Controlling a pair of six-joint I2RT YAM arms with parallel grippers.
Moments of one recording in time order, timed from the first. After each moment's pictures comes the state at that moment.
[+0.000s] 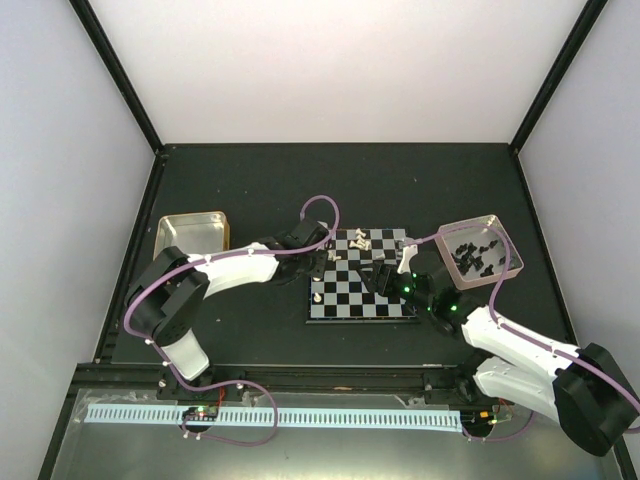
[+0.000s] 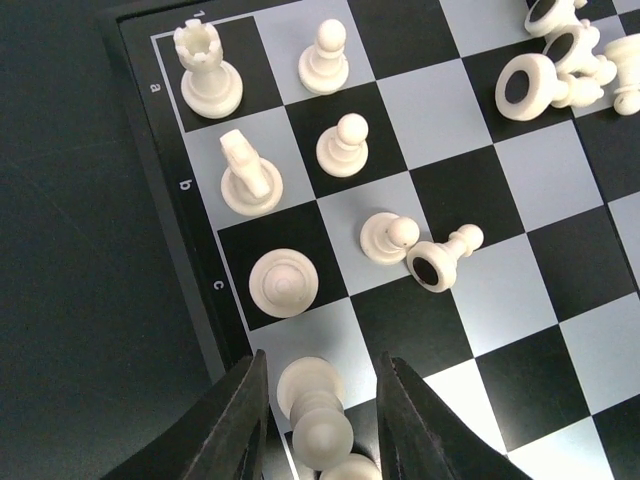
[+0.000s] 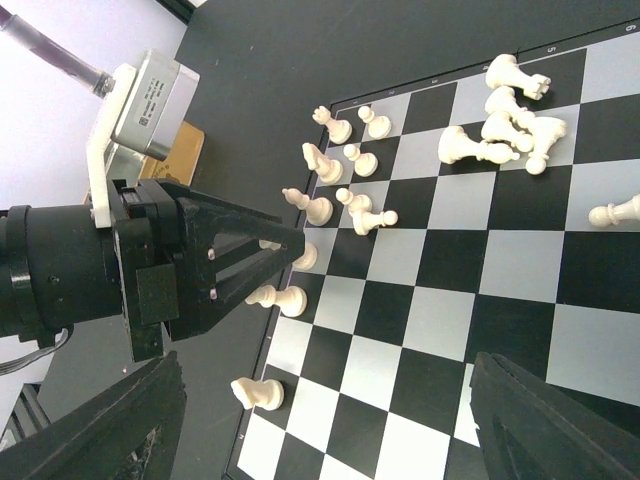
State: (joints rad) left arm -0.75 1.68 0.97 -0.28 -0.13 -0.47; right arm 0.67 1.01 0.38 0.15 -0.14 0.74
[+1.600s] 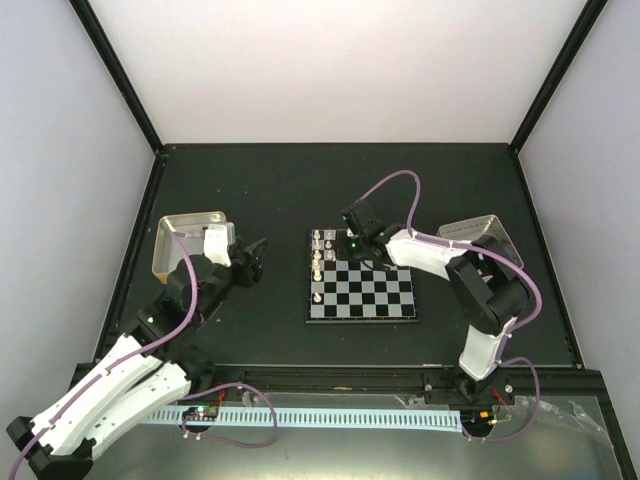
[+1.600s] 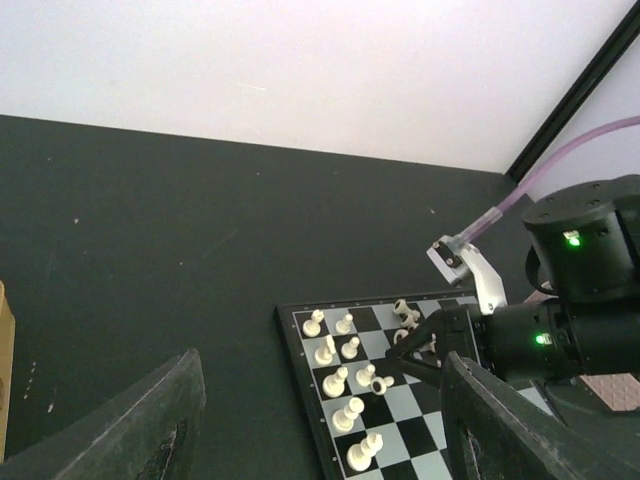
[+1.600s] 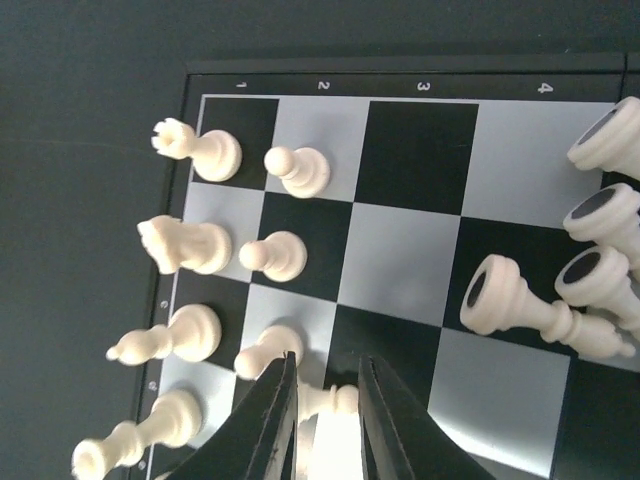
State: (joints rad) left arm -0.68 0.56 0.62 -0.33 -0.27 -0.44; right arm 0.68 1.78 1.07 -0.23 -0.08 0.60
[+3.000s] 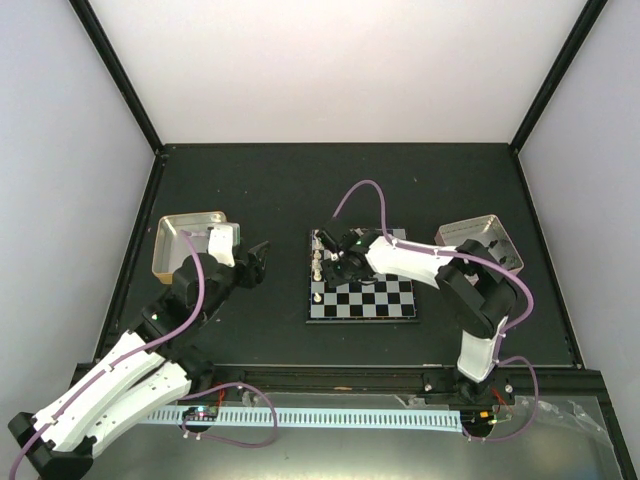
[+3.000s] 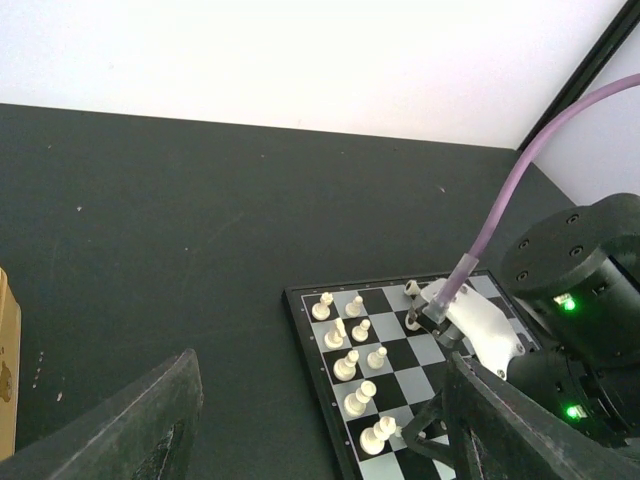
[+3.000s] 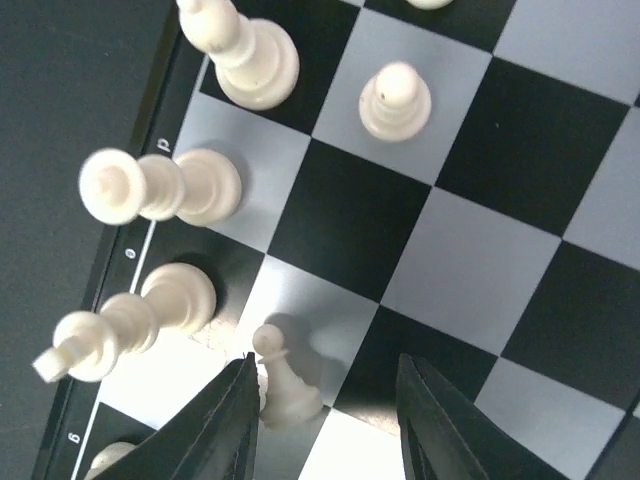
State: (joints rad) left arm -0.68 0.59 0.62 -0.34 -0.26 -0.41; right arm 0.83 1.83 1.18 -0.54 -0.02 0.45
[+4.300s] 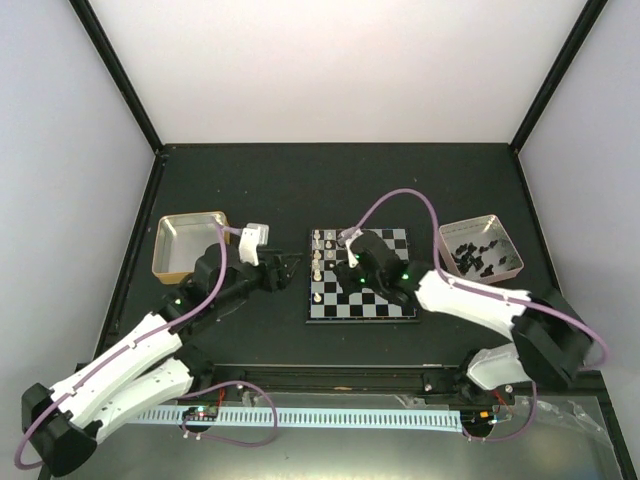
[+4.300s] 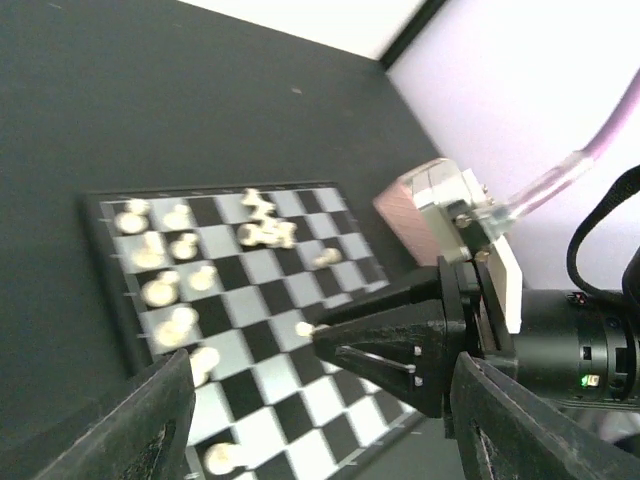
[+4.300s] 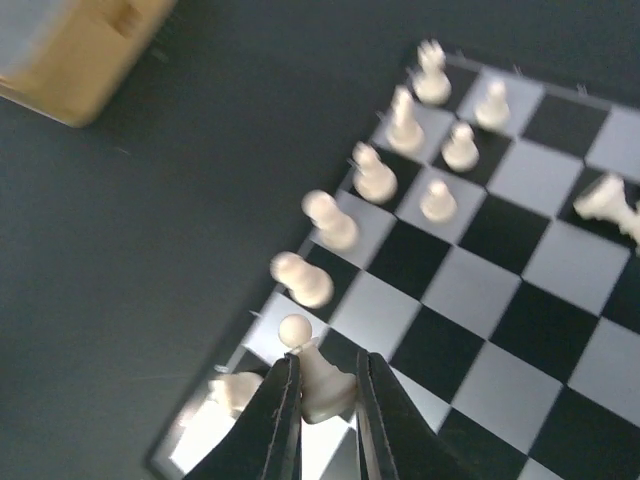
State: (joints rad) left arm -0.68 0.73 0.59 -0.22 0.07 -0.59; right arm 0.88 1.45 0.83 -0.21 0.02 0.38
